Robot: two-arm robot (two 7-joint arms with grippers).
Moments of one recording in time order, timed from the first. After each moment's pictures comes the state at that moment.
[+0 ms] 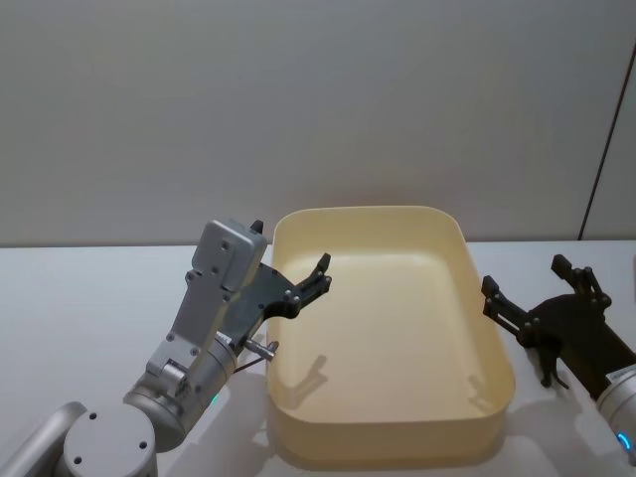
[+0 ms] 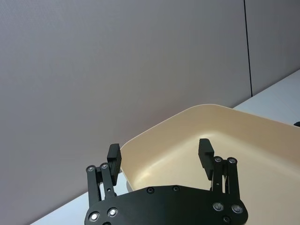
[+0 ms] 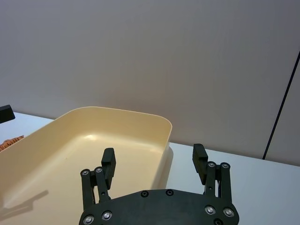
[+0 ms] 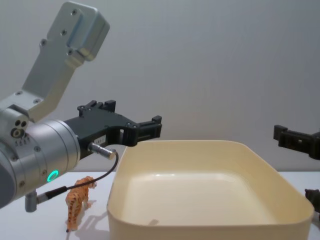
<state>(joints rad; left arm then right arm) -0.24 0.38 0.45 -1.63 -0.20 0.01 -0.01 -0.01 0.34 -0.23 -1.77 0.29 0.03 0.07</state>
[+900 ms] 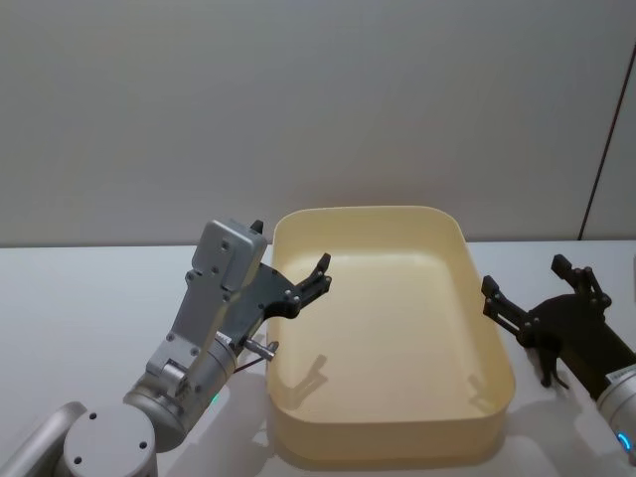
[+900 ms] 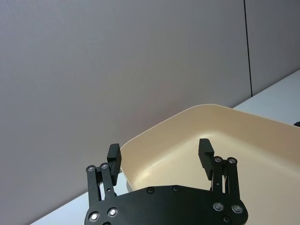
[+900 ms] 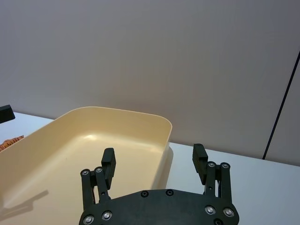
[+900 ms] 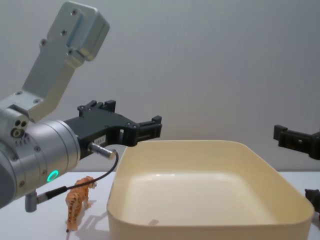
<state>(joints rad) -0.24 0.38 0.45 -1.63 -0.20 0.01 -0.01 -0.01 0.34 -0.23 -1.77 0.29 0.03 0.07</state>
